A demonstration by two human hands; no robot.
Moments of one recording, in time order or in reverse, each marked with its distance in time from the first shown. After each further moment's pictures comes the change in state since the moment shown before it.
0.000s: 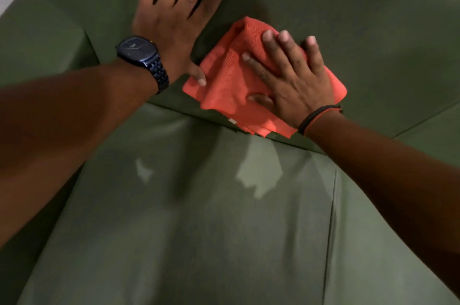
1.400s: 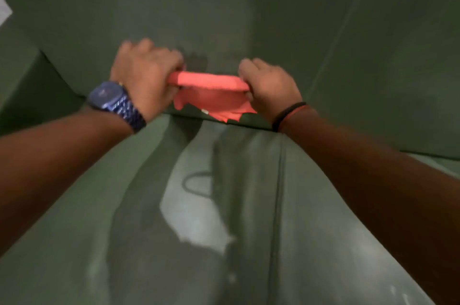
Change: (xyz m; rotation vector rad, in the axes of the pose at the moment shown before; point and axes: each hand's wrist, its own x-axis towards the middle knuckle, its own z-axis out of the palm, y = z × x) left_hand -0.021 0.191 -0.063 -0.133 0.024 0.036; right_hand -0.127 0.082 -0.051 0.660 -0.237 0.311
